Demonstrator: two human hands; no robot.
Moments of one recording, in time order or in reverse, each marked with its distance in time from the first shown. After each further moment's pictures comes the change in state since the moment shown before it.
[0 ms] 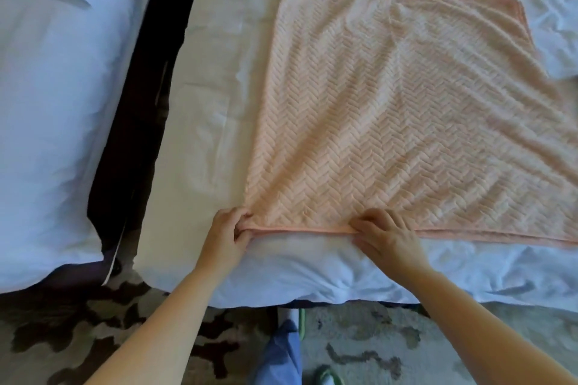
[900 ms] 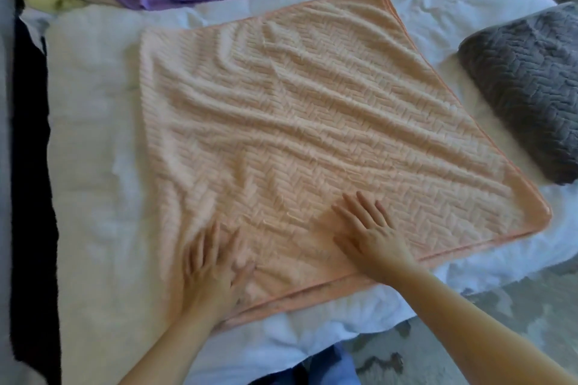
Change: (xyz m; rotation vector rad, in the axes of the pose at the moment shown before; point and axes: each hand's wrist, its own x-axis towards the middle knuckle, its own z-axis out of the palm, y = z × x) left_hand 0.114 0.130 0.060 0.682 -0.307 0.178; right_hand 0.025 0.126 -0.041 0.049 -0.149 0.396
